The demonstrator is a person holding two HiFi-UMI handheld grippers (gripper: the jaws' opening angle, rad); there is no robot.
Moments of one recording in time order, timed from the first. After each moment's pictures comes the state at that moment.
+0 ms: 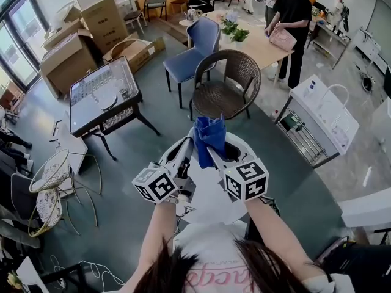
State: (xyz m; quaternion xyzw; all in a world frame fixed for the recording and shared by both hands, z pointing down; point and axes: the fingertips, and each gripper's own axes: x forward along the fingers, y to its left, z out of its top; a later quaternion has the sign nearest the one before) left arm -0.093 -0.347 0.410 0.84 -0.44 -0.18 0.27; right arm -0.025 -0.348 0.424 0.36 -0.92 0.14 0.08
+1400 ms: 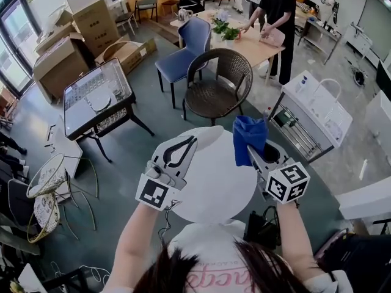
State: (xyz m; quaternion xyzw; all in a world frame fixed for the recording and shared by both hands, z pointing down) left arm -0.052 -0.304 0.344 0.90 -0.39 0.00 -0.17; right arm 0.106 -0.329 0.406 0.42 -0.90 0.12 0.07
